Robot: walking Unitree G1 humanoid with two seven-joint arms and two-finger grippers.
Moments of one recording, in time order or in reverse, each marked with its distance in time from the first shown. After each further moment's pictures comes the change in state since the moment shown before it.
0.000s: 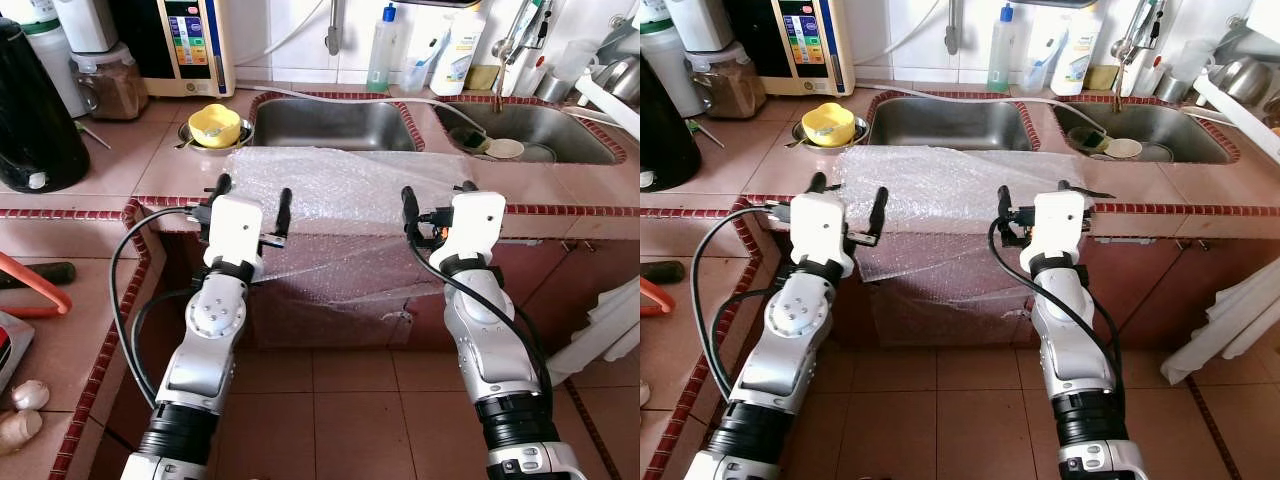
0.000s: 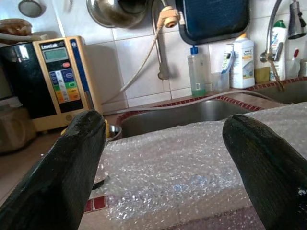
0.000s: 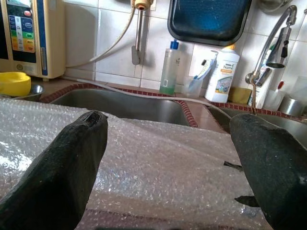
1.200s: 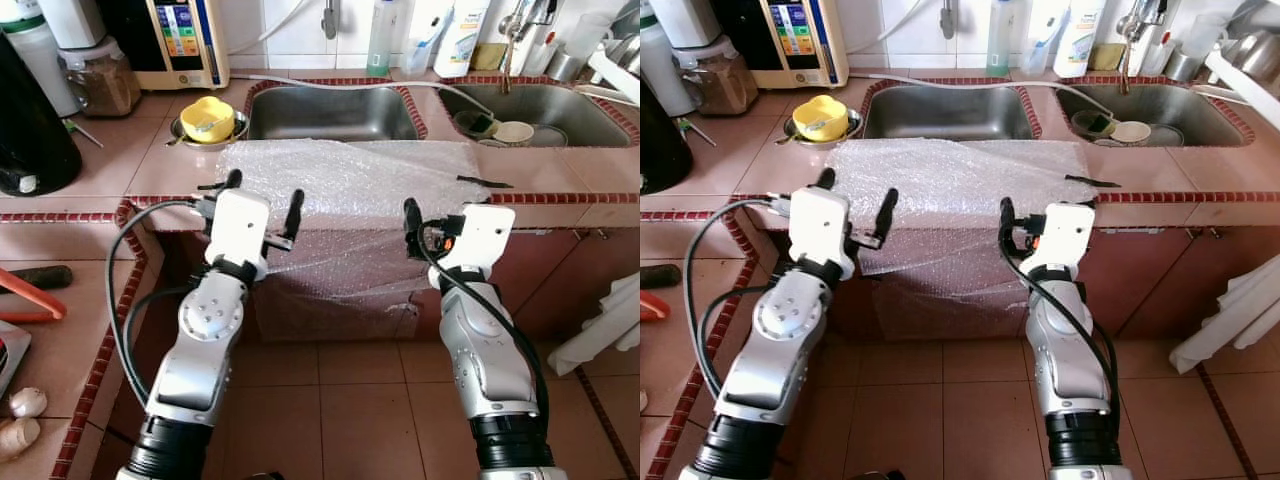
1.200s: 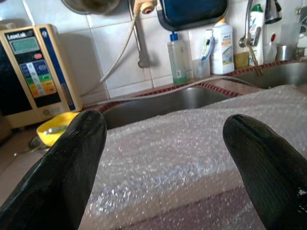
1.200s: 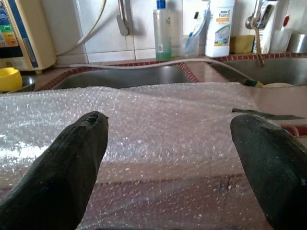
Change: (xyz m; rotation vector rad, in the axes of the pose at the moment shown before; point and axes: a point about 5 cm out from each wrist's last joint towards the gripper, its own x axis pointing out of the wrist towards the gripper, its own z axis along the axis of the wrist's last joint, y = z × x) left arm -0.008 -0.003 0.012 -0.022 0.027 -0.080; right arm -0.012 0.005 -0.014 0.167 0.095 -0.060
